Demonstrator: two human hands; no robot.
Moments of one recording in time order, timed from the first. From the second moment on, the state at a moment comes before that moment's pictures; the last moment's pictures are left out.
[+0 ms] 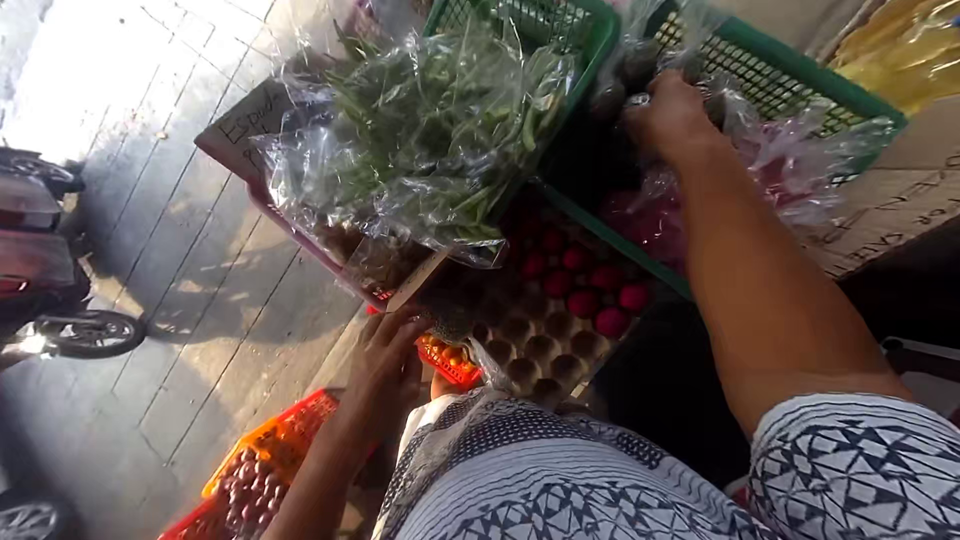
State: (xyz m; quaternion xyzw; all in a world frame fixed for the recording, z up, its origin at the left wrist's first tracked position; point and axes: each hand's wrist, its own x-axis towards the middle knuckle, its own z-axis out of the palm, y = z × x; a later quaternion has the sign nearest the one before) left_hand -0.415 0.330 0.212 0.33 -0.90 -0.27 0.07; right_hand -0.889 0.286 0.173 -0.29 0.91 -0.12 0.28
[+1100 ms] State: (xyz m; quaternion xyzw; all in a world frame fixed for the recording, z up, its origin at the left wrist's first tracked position) left_hand -0.634 0.347 0.217 0.16 -0.74 -0.59 0.26; right_hand -0.906 0.383 0.234 -0.39 0.86 -0.30 0.11
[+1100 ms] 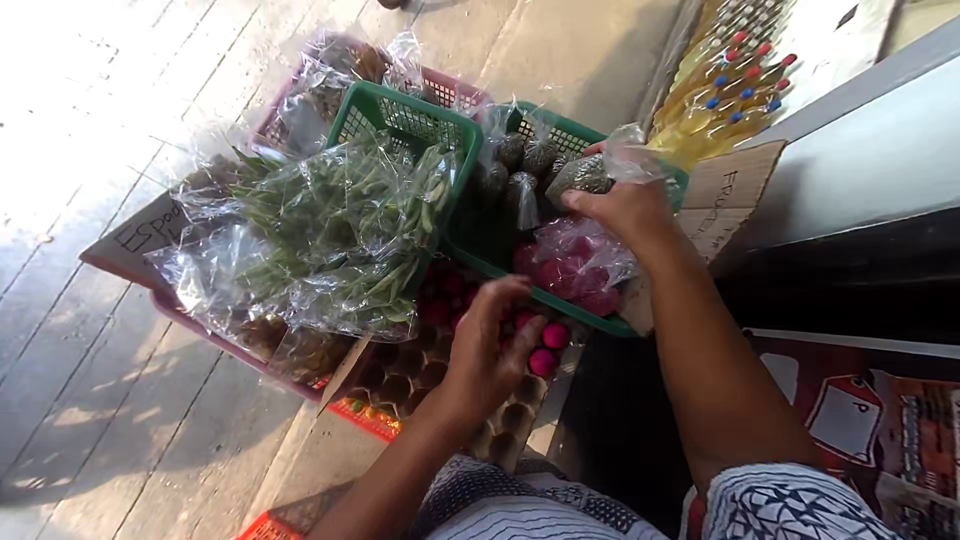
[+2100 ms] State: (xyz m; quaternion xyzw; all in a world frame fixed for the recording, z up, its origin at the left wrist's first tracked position) left_hand -0.479 0.307 0.224 0.53 -0.53 -0.55 0.37; right_hand -0.868 0.286 0.260 -0.38 0.81 -0.34 0.29
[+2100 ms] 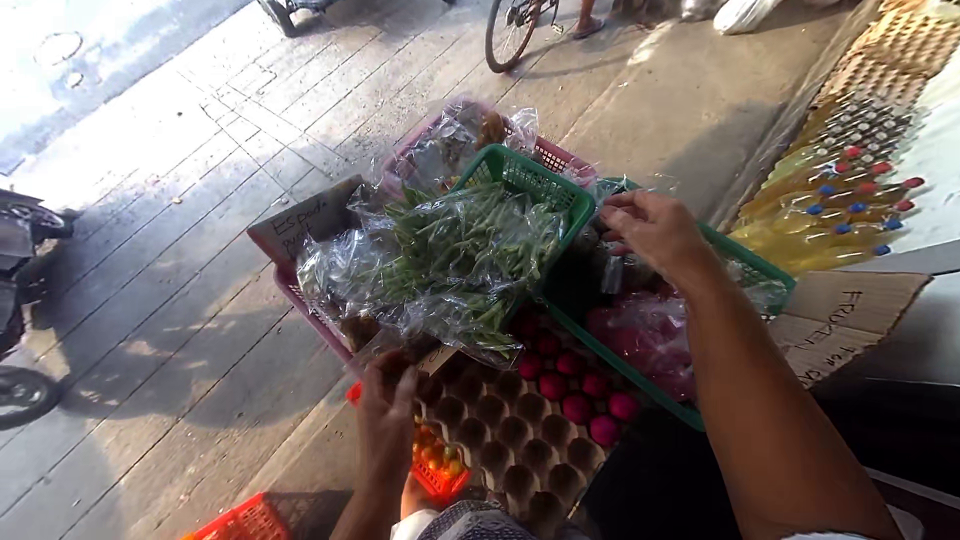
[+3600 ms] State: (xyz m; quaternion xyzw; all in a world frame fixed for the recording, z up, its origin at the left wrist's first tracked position) left_hand -0.411 0.294 0.217 0.33 -0.74 -0.59 0.06; right_hand -0.498 0.584 0.197 0.05 0.85 -0.45 0.27
